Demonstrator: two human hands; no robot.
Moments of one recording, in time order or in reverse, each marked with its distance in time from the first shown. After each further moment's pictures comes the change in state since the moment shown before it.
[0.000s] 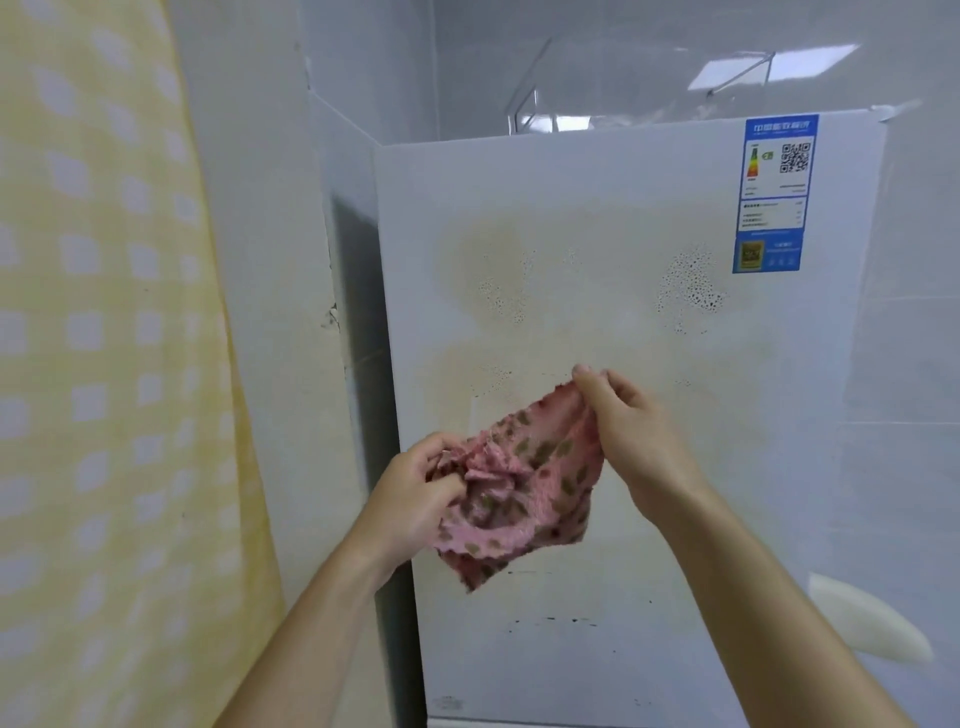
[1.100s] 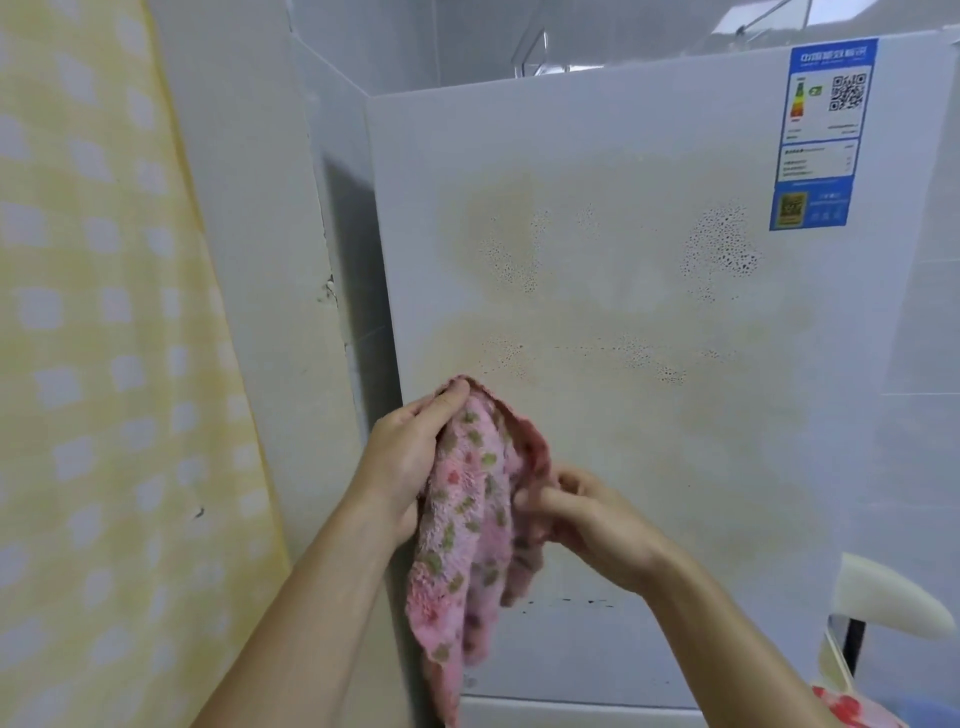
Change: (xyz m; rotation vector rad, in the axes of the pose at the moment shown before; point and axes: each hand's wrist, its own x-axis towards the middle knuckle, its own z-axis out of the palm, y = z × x) left_hand 0.030 0.003 0.001 -0.600 0.104 -0.197; right_hand -0.025 0.084 0.026 0.226 -0.631 0.206
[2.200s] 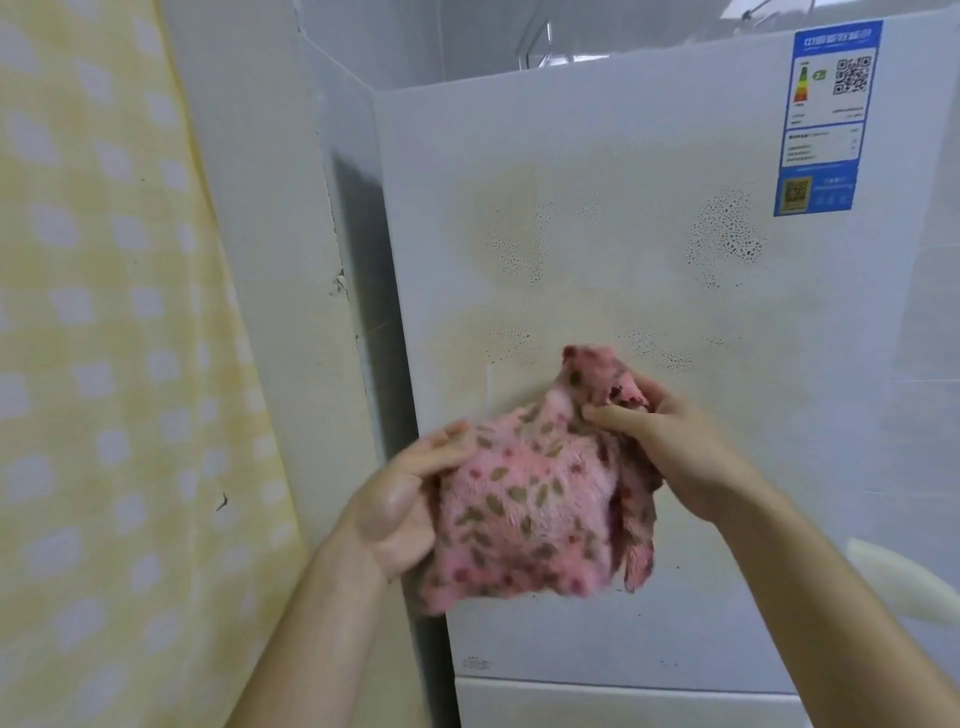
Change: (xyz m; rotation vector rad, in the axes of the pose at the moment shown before) left_hand -0.018 -0.024 -0.025 -0.217 -0.261 -0.203; right_hand -0.021 -0.064 -0.028 -0.057 0.342 -0.052
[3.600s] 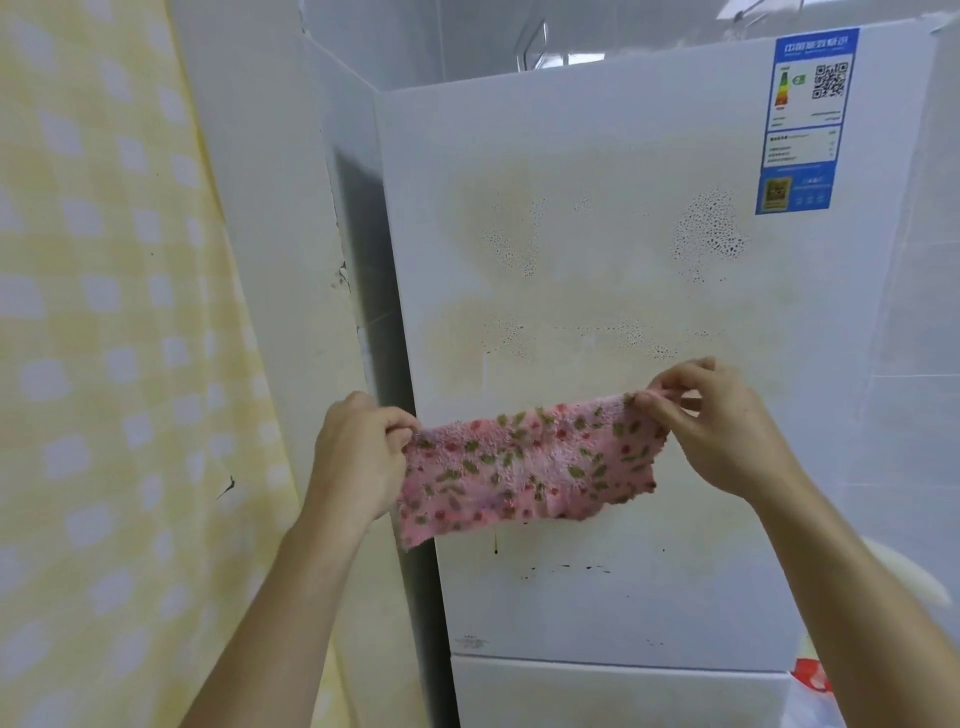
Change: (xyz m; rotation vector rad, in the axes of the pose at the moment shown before) left_hand -0.016 0.025 -0.018 1.546 0.652 0.466; right_hand -0.010 0.010 -0.052 -0.750 0.313 -0.243
